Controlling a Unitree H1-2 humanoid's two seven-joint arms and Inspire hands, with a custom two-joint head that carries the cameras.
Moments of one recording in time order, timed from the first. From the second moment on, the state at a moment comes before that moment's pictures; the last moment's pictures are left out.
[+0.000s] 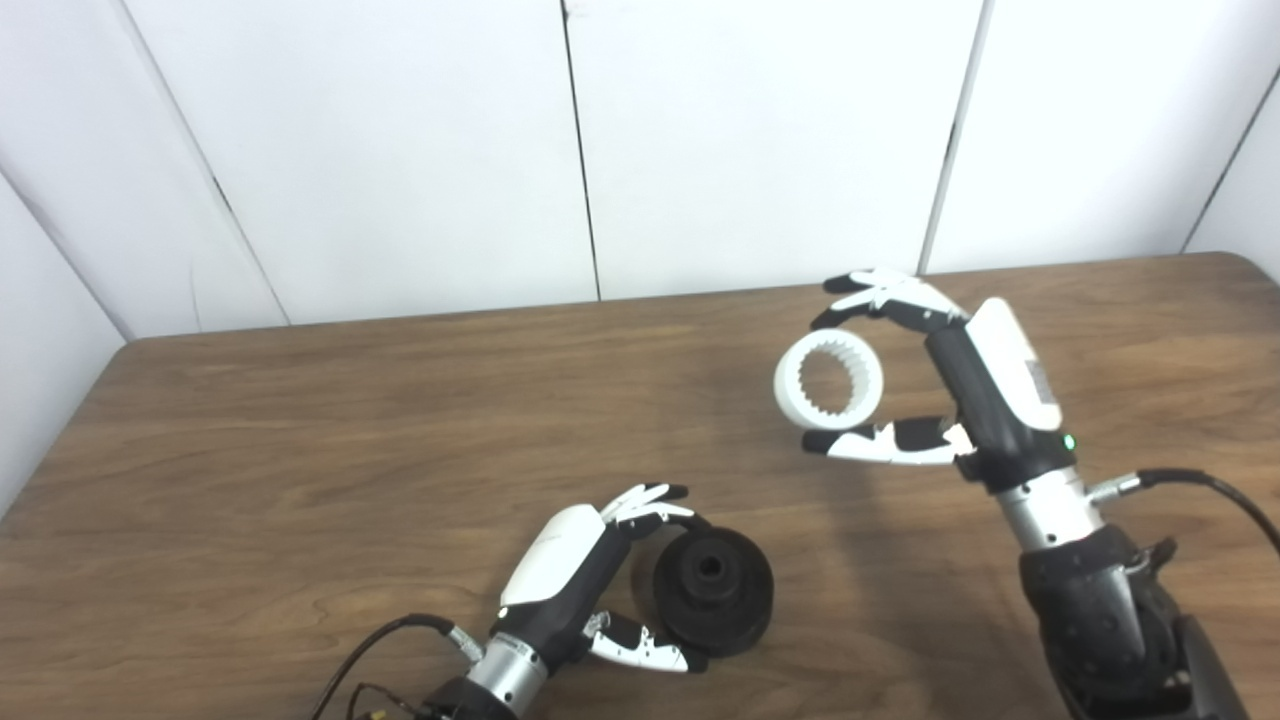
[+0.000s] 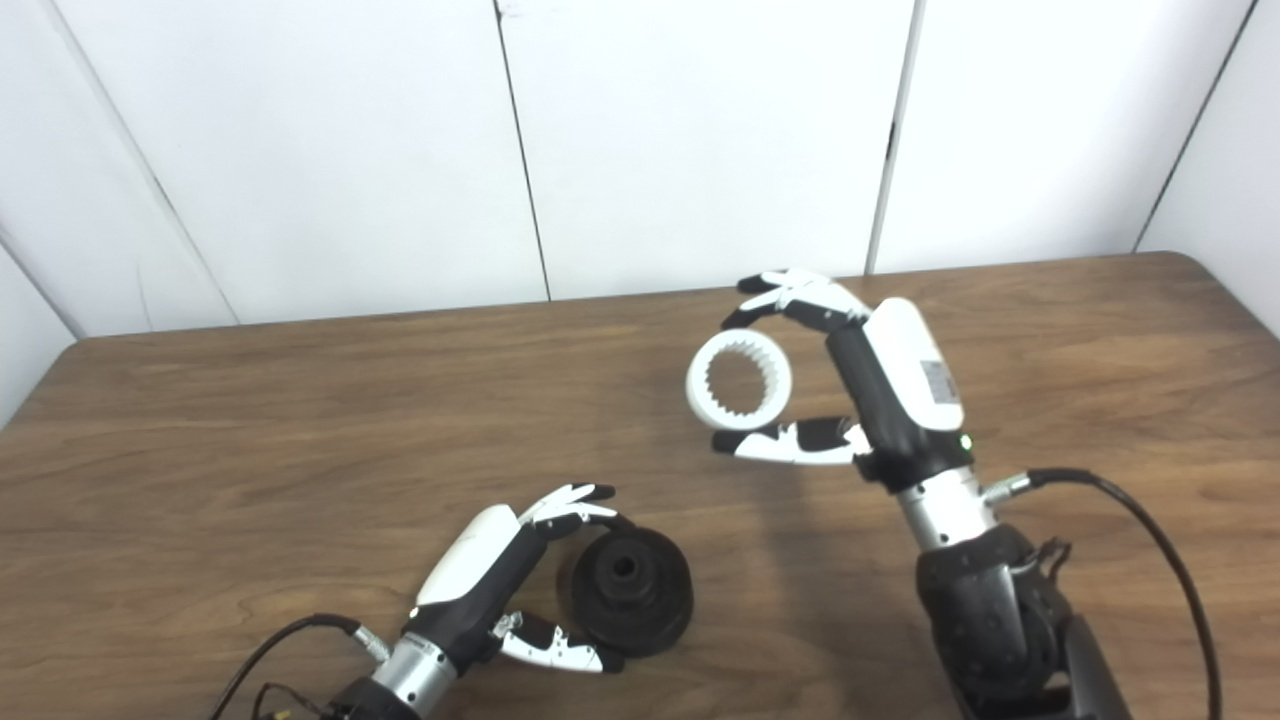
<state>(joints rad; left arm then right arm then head) -0.06 0.16 -0.37 -0.17 0.59 0.02 -0.19 -0.17 -0.28 0.12 -0.38 -0.51 -0.05 -0.01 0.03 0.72</state>
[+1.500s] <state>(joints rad) -0.11 0.15 -0.41 -0.14 0.62 0.09 -0.19 -0.04 -0.25 0.24 -0.34 -0.53 -0.07 0.18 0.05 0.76</state>
